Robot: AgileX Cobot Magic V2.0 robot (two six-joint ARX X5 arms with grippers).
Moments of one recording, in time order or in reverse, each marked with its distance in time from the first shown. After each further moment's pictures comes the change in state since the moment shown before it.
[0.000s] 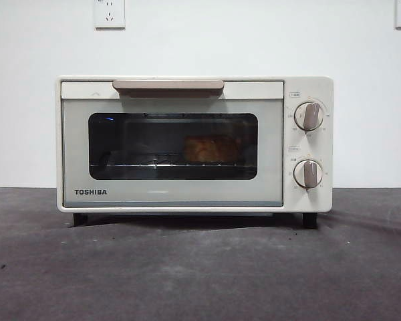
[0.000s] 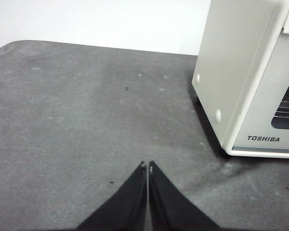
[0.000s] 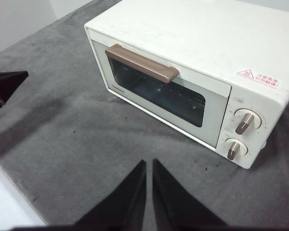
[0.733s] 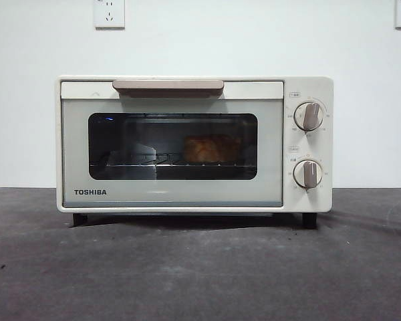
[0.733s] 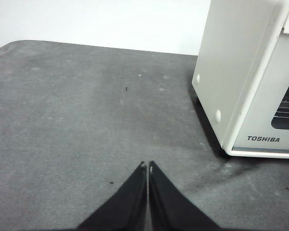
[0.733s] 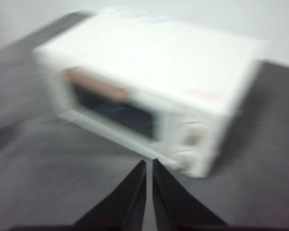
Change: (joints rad) left arm 0.000 0.000 0.000 0.000 0.000 0.000; right arm -0.034 -0.029 -0.018 0.050 0.206 -0.002
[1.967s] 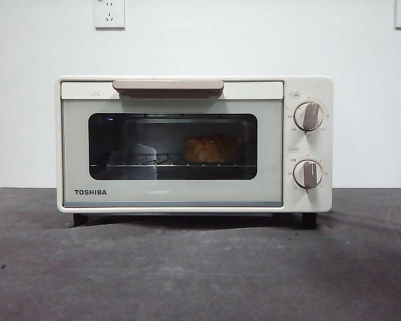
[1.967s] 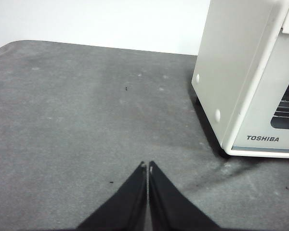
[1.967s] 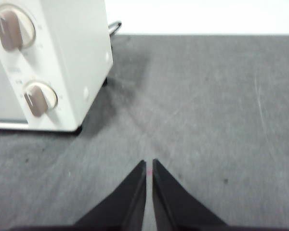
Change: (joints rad) left arm 0.000 0.000 0.000 0.000 0.000 0.000; right arm -0.769 -0.644 -1.000 0.565 -0.363 -0.144
